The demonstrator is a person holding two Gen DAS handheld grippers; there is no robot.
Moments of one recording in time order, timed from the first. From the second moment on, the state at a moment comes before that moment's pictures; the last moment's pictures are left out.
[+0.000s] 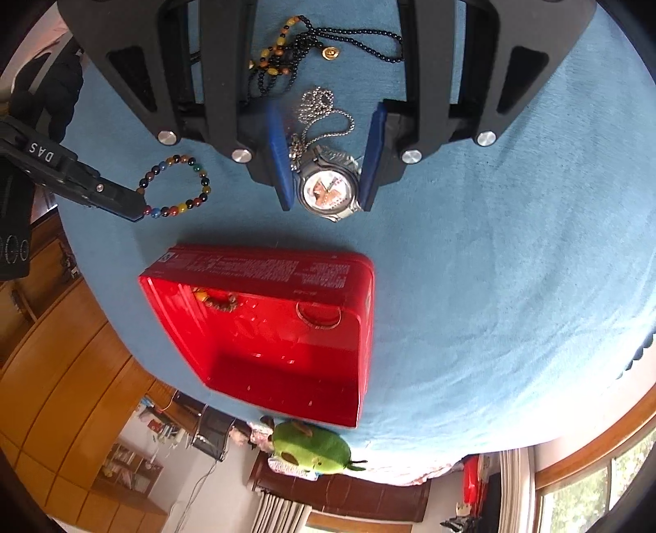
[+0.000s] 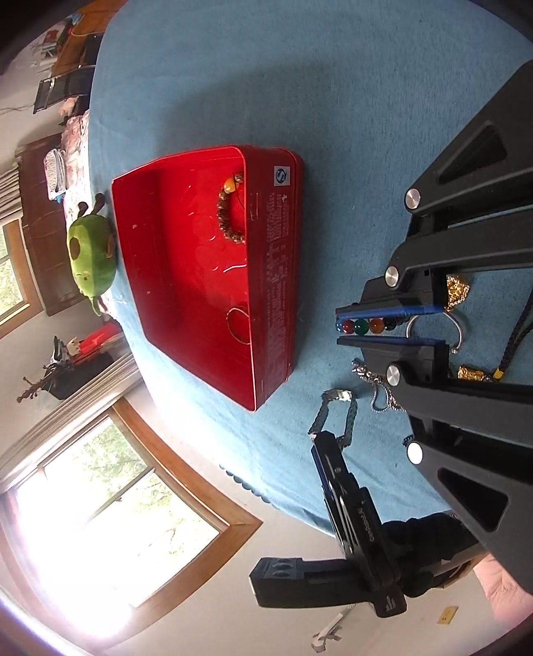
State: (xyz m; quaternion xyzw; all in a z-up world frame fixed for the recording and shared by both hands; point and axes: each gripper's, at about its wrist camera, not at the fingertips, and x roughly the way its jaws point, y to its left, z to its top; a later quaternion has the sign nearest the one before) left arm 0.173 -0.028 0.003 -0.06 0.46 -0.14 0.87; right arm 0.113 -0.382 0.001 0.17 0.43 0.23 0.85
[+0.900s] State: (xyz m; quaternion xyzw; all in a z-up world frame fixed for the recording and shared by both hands) left arm 0.265 -0.077 0.062 -0.03 0.41 -0.14 0.90; right arm 0.199 -0.404 0.066 0.16 0.37 0.15 0.90
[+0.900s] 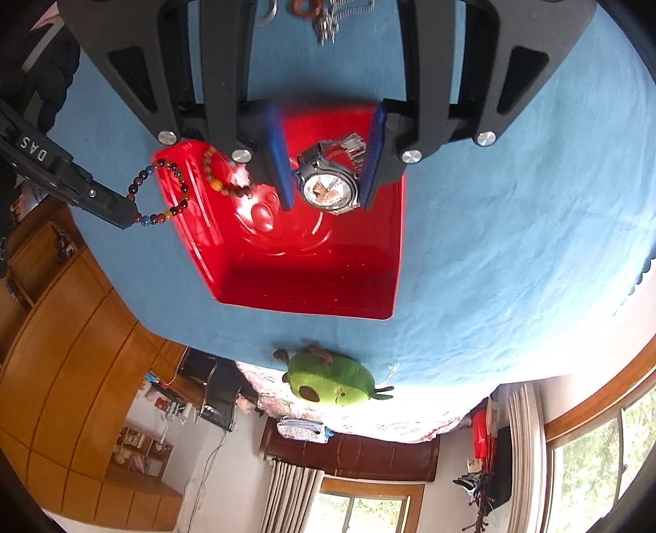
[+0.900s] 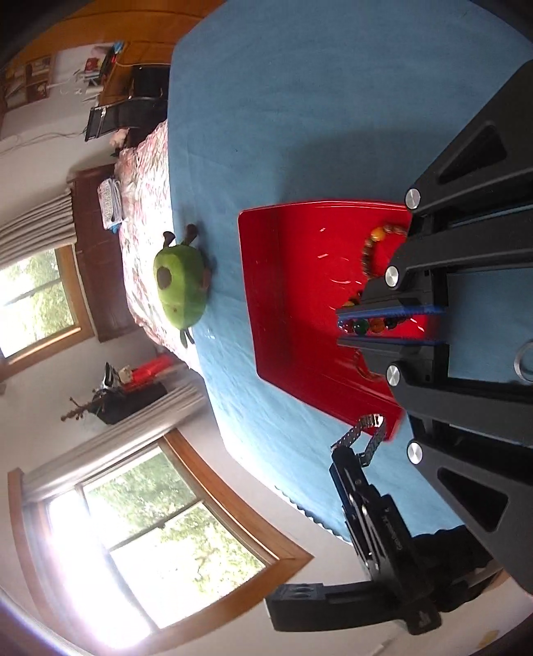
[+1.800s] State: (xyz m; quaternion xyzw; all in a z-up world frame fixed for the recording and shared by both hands) left arm 0.258 -0.070 0.074 -0.02 0.40 -0.09 0.91; right arm 0.182 -0.406 0.068 0.13 0.36 0.12 0.91
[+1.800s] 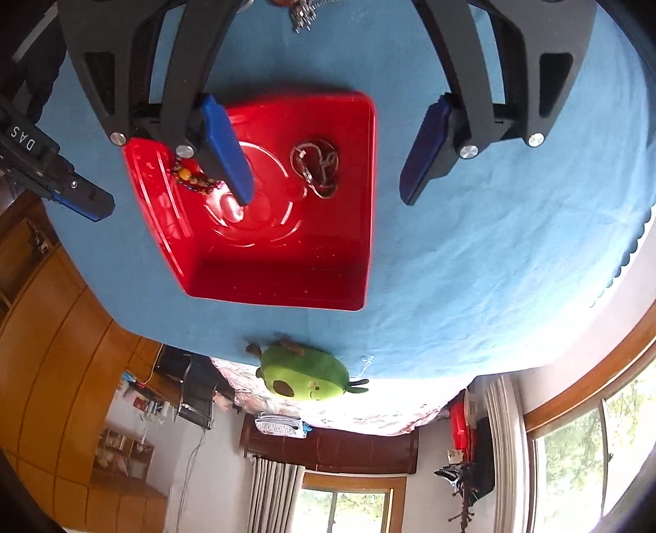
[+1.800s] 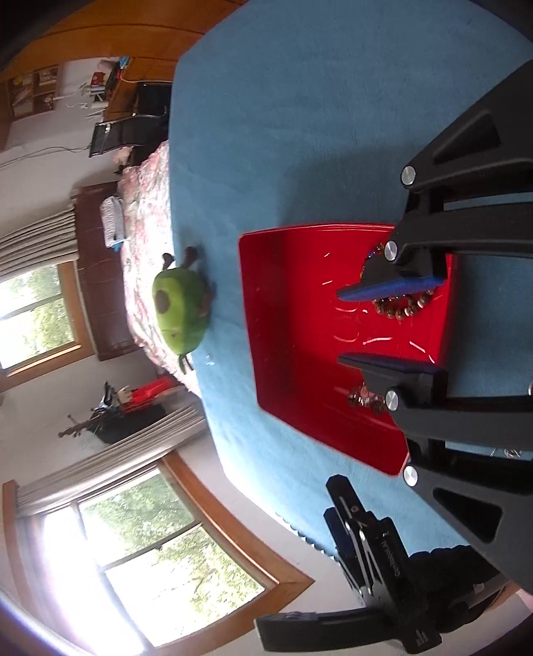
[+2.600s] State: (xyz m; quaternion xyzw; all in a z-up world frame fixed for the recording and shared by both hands) left arm 0.235 -0.065 0.070 0.02 0.41 -0.08 0.91; right arm 0.178 -0.396 0.048 0.12 0.40 0.12 0.90
